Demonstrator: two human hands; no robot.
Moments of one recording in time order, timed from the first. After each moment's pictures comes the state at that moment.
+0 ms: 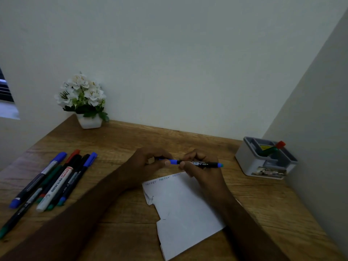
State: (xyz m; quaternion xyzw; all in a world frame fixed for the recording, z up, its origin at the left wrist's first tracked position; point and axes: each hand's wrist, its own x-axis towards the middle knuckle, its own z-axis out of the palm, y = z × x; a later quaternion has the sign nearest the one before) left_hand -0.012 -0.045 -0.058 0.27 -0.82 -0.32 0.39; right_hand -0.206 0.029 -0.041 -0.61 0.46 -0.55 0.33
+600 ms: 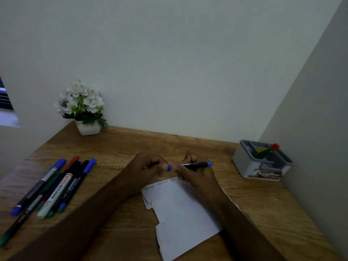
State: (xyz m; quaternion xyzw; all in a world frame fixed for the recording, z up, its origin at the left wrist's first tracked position) left_hand -0.016 -0.035 -0.057 0.26 -0.77 -0.42 0.41; right_hand -0.205 0.025 -0.044 -0.61 0.48 -0.51 0.37
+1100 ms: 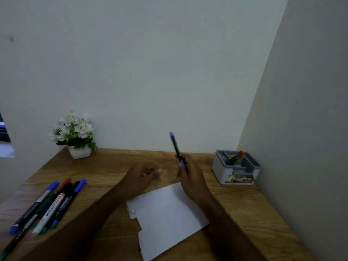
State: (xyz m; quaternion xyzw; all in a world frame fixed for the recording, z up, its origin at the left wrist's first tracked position) left_hand -0.045 -0.025 -0.028 0.34 -0.79 -0.34 0.37; right_hand -0.239 0.030 -0.033 -0.63 0.55 -0.52 0.15
